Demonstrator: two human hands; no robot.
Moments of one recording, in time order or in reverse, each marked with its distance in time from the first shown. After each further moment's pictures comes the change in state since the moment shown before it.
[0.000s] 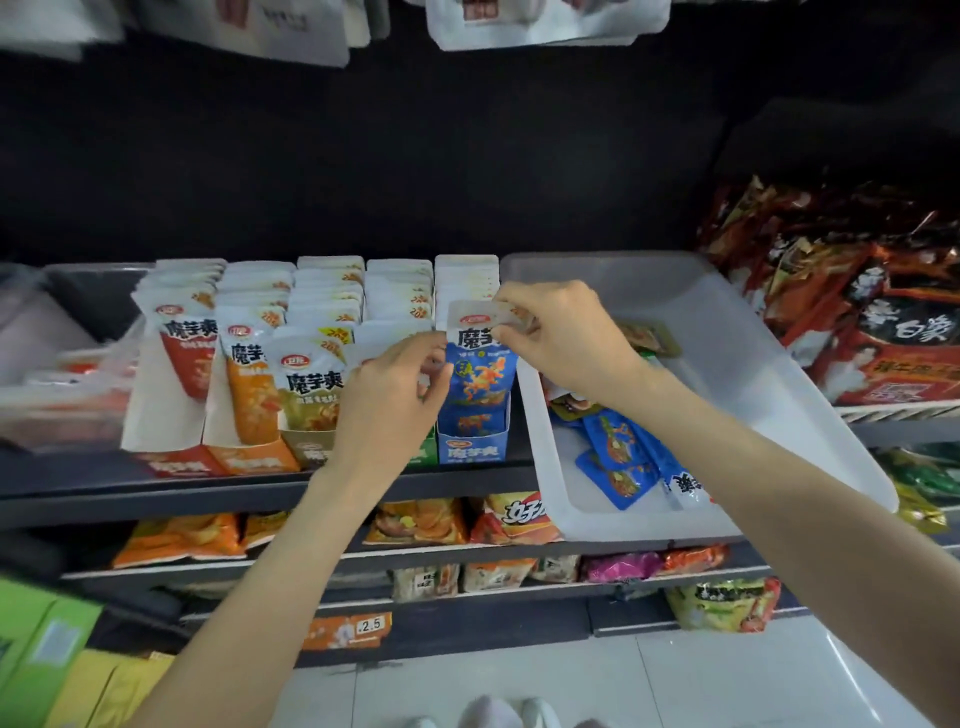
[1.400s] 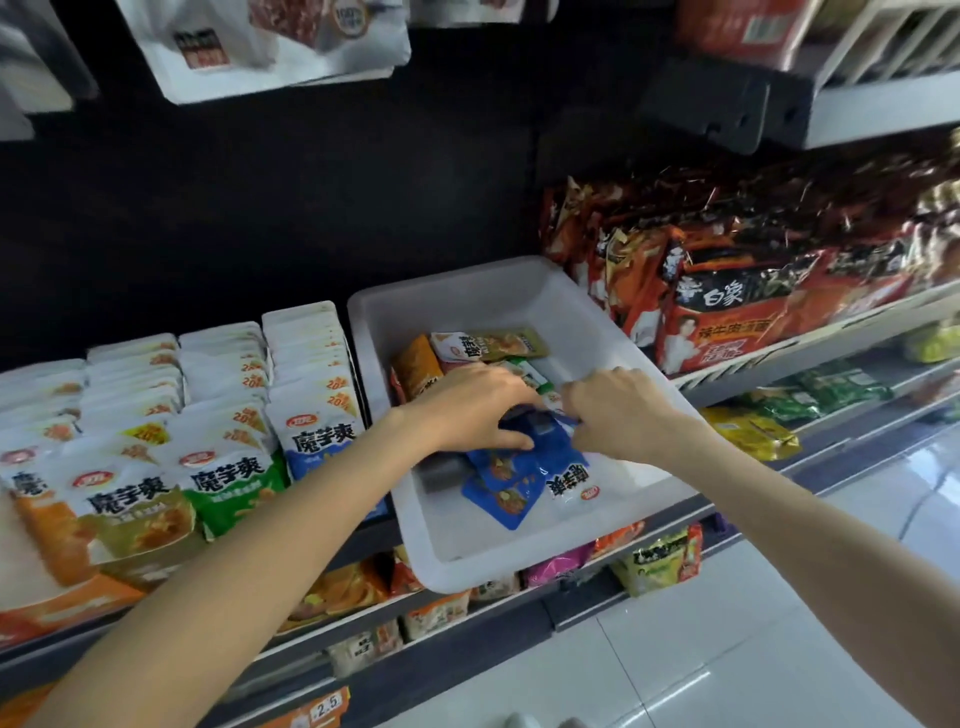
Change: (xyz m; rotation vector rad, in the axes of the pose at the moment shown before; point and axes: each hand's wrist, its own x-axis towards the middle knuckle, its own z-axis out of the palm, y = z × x) left_hand 0.082 0.104 0.134 0.028 -0.779 0.717; right_hand -0.109 0.078 -0.075 -0.656 -0.614 0.479
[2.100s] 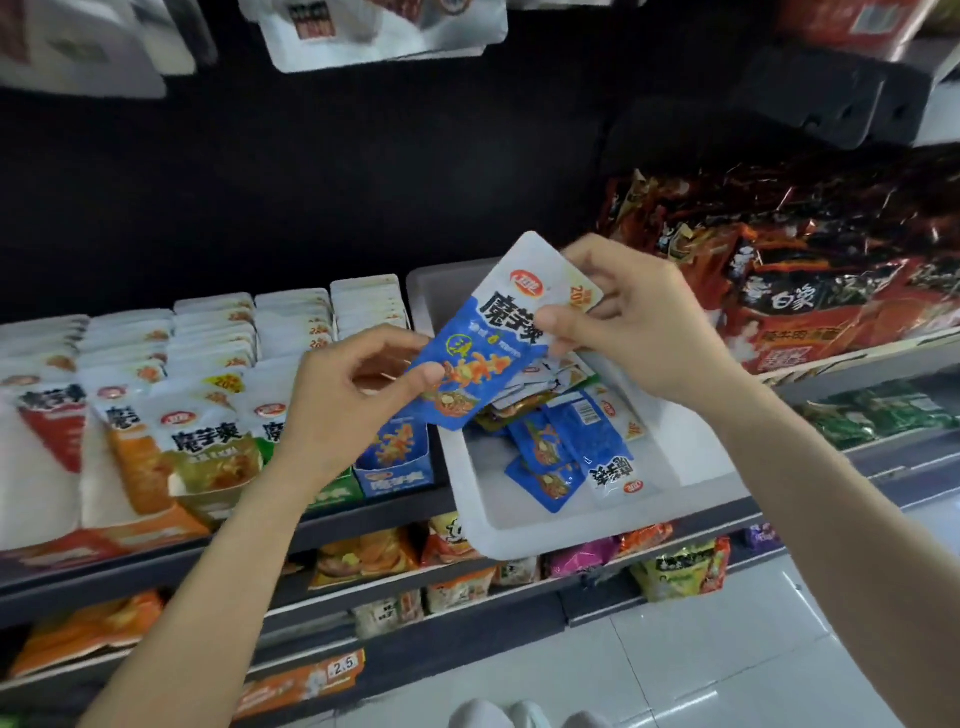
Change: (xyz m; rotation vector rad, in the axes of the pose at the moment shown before) left_hand -0.141 0.017 -0.054 -0.766 0.801 -0.448; right_hand -0.011 -0.036 -0.077 1.275 0.475 -0.335
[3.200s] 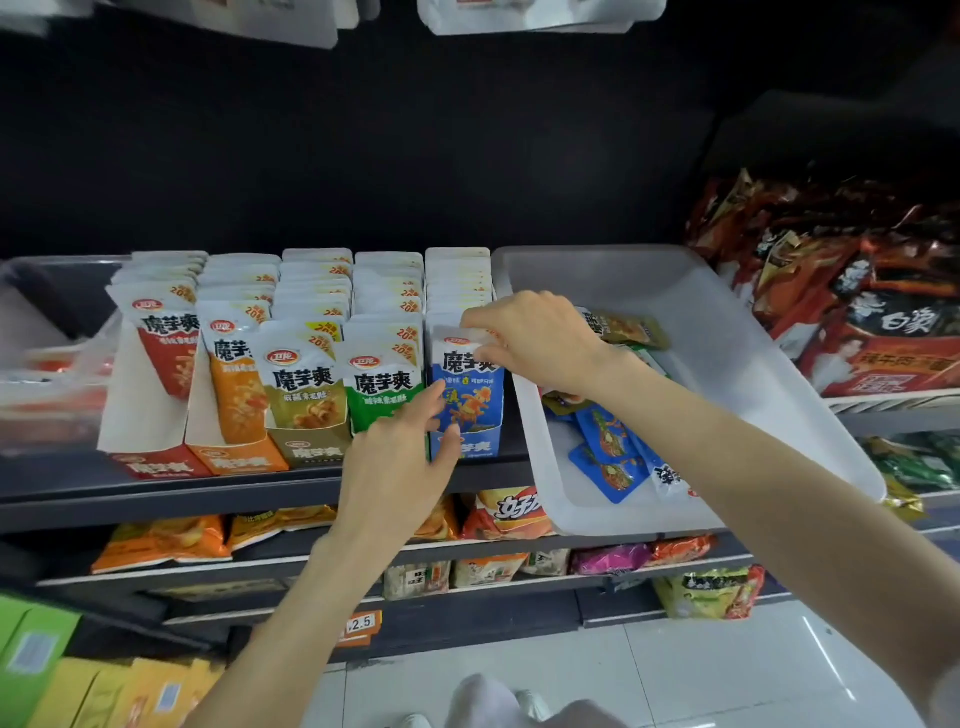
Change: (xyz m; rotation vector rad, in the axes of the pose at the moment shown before) left_hand -0.081 -0.049 -0.004 0.711 0.089 -0.213; right_hand 0.061 0.038 0.121 -0.904 -0.391 -0.282
